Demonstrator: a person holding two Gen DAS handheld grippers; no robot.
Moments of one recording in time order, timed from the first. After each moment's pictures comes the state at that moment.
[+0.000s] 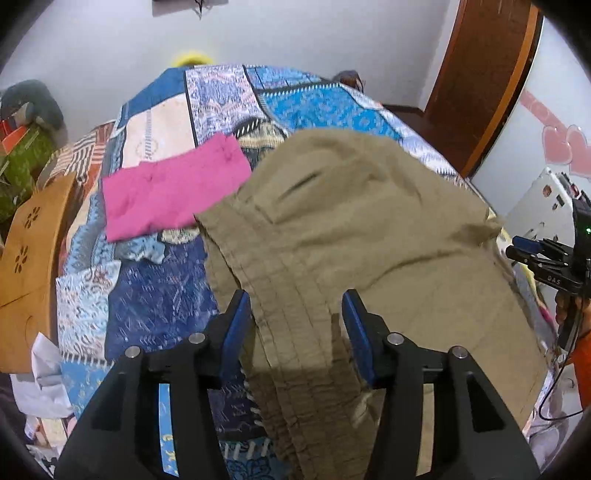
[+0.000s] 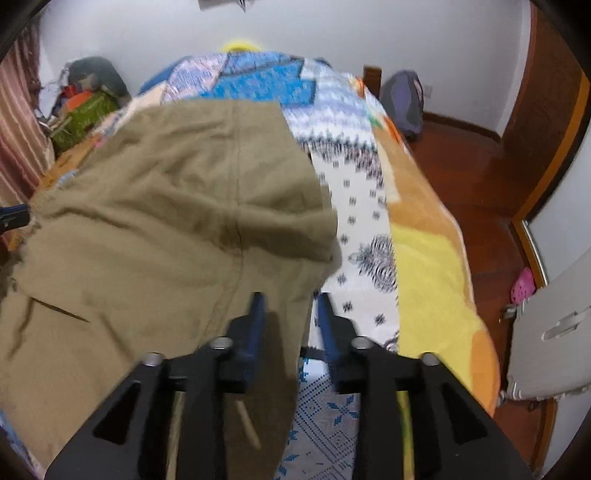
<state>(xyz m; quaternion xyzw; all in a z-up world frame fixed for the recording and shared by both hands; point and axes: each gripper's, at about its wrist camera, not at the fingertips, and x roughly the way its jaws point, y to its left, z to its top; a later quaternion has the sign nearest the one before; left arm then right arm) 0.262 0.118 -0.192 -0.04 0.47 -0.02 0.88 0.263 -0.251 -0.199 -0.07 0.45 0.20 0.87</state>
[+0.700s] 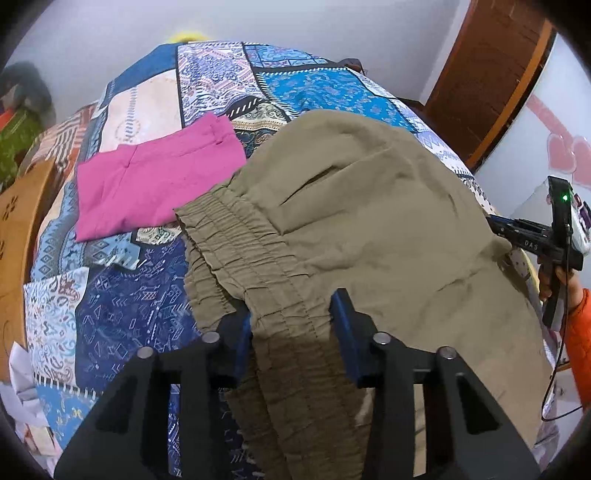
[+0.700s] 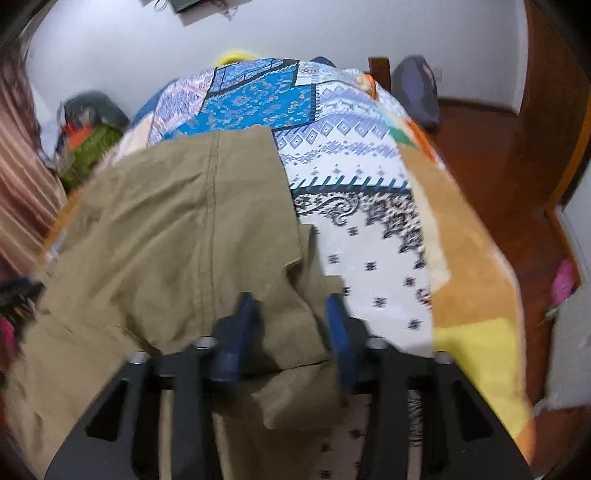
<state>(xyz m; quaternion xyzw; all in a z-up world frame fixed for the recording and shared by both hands) 0.310 0.125 -0.234 -0.06 0.50 -0.03 0.87 0.364 -0.220 -0.239 -0.04 0.47 0.22 0.85</state>
